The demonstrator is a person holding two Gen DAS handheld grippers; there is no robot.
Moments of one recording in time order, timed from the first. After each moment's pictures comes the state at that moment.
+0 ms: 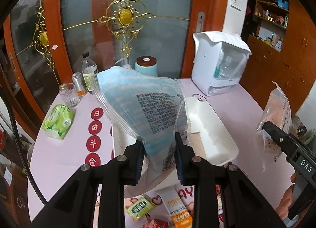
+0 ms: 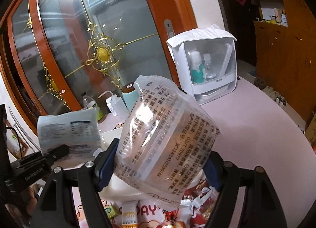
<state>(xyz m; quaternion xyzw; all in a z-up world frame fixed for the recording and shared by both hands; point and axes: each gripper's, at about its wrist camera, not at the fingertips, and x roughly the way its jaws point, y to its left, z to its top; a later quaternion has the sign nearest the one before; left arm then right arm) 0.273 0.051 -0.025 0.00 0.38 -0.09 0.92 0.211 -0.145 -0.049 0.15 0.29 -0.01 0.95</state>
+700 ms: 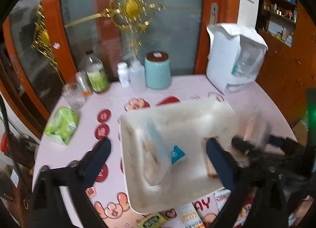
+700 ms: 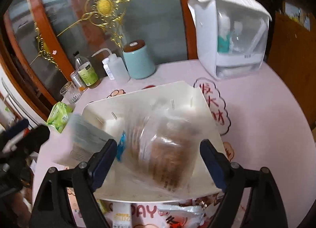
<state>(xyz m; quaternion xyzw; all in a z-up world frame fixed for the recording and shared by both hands) 0.314 0.051 -0.049 0.03 0.38 -0.06 0.92 0.282 -0.101 -0.103 0.08 0.38 0.03 0.92</state>
